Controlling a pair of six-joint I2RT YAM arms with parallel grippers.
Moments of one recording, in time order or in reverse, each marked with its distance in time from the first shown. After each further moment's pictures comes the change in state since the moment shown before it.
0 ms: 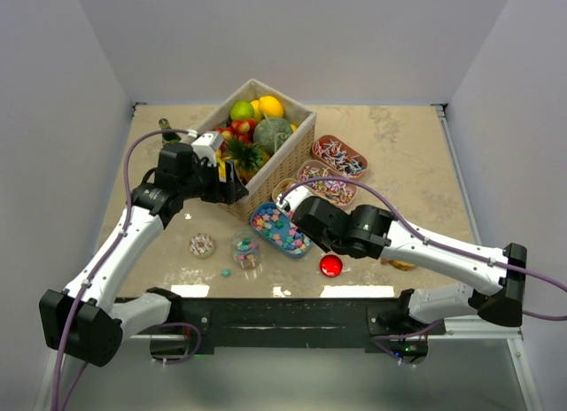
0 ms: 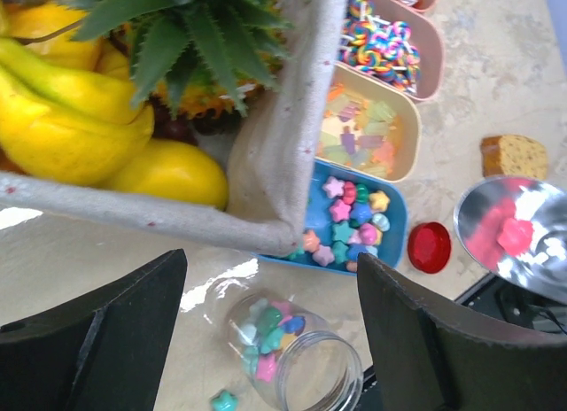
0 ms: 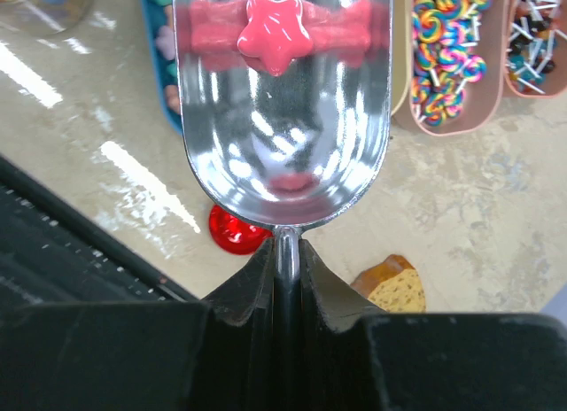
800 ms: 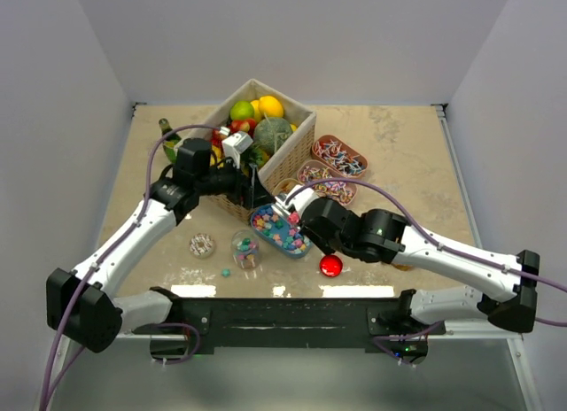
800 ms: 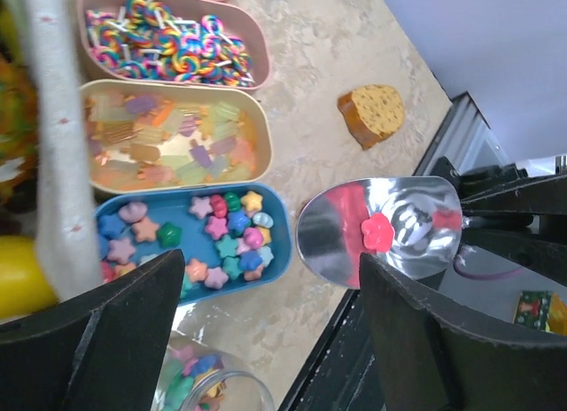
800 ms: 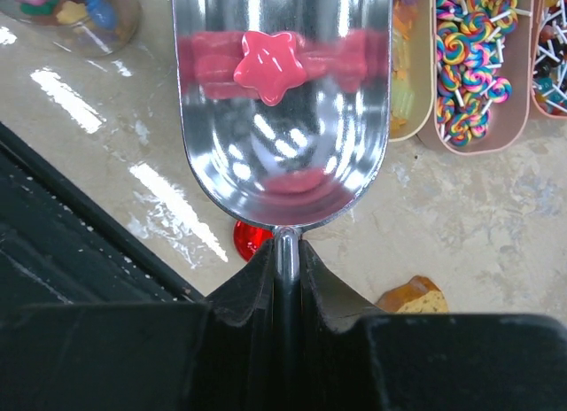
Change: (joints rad) left arm -0.104 0.068 0.013 0.177 0.320 -0.001; right arm 0.004 -0.079 -0.072 0.084 -0.047 0.002
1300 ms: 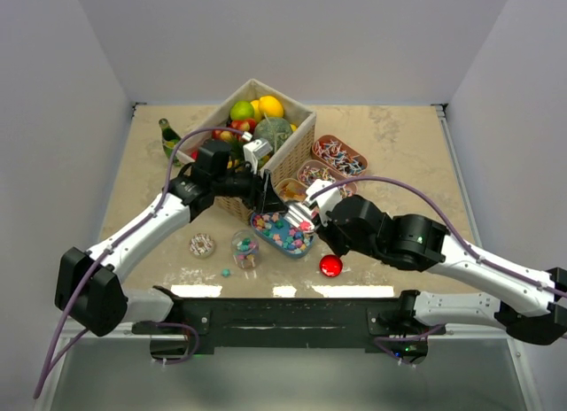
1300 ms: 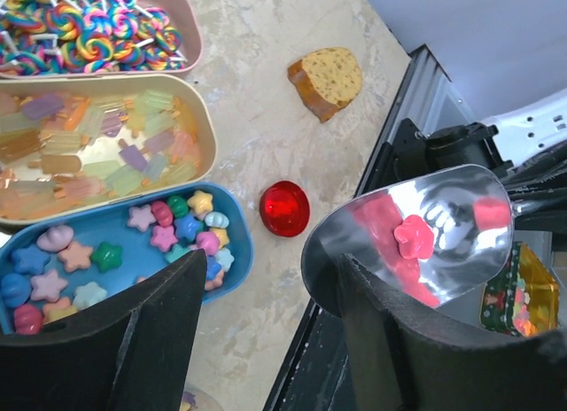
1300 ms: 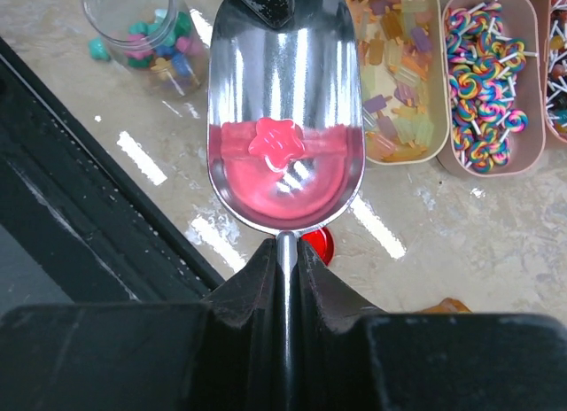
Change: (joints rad) left arm -0.104 0.116 0.016 0.068 0.075 0.002; right arm 0.000 -0.172 0.002 0.022 -0.087 0.031
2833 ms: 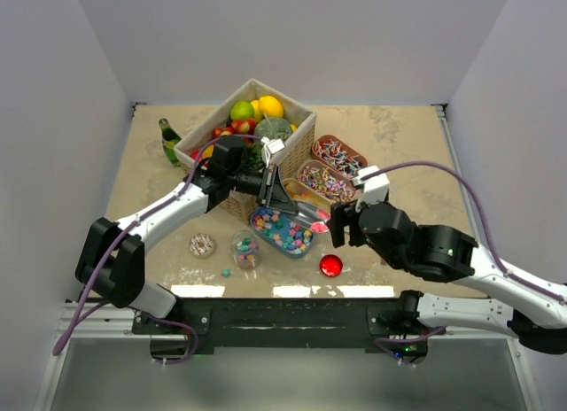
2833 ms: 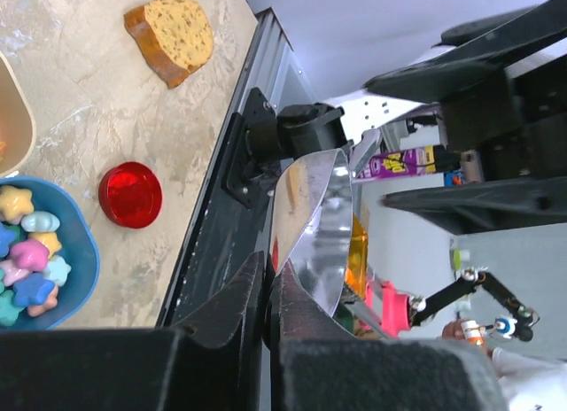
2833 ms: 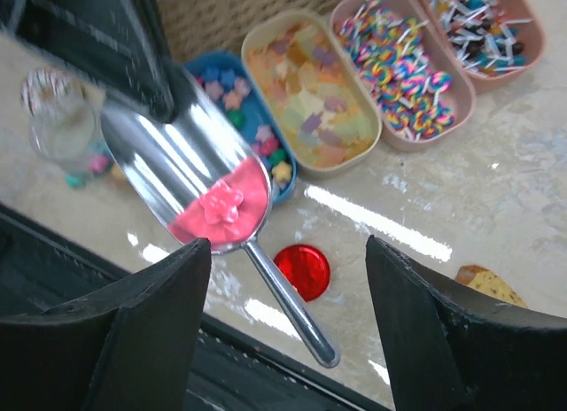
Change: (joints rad) left arm -0.013 0.187 0.025 0.197 0.376 -0.368; right arm 0.006 -0.164 -0.106 0.044 0.270 0.296
